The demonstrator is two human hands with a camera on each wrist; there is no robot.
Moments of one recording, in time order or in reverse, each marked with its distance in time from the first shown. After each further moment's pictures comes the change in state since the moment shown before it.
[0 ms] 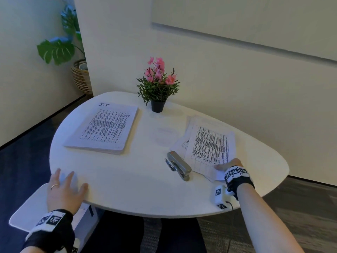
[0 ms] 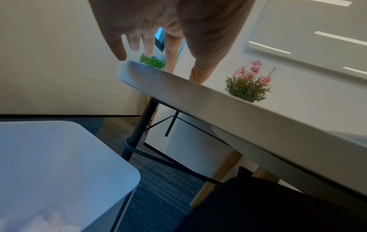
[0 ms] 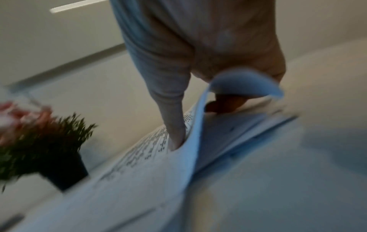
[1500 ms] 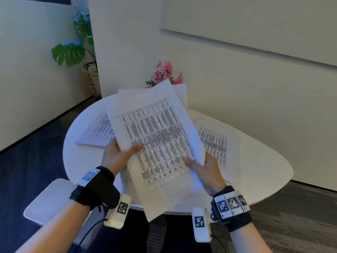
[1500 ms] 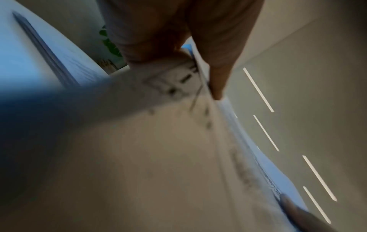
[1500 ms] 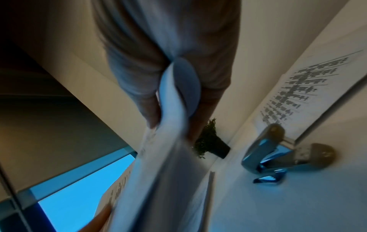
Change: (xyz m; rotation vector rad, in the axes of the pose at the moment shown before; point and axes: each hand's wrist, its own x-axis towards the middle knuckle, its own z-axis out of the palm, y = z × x) left_hand -0.028 0.172 -0.067 -0.876 -0.307 0.069; right_hand -0.183 -0.039 0.030 0.778 -0.274 -0.743
